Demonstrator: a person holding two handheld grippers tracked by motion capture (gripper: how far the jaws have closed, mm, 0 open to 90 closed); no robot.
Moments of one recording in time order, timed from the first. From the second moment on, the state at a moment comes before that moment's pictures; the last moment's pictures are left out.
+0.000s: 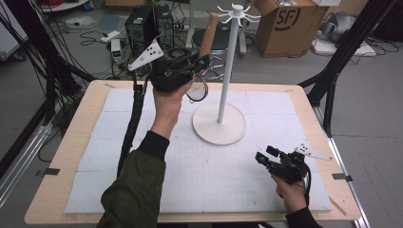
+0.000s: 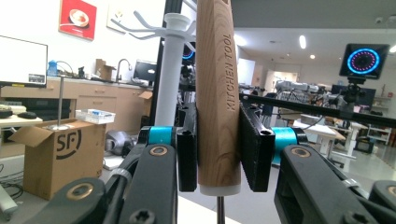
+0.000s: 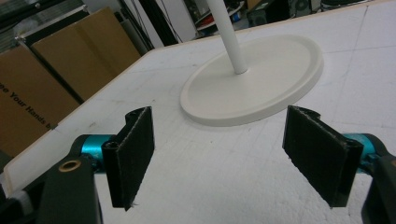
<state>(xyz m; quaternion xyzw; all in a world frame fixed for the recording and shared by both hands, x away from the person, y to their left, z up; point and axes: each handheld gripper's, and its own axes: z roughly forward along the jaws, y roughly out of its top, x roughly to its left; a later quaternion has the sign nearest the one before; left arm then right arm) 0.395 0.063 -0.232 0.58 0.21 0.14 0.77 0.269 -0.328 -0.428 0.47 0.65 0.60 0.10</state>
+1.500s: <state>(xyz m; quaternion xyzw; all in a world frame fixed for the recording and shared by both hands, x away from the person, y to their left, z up) 0.434 0.020 -0.242 0.60 0.22 0.11 0.76 0.268 -0.338 -0.429 0.48 0.63 0.60 0.11</state>
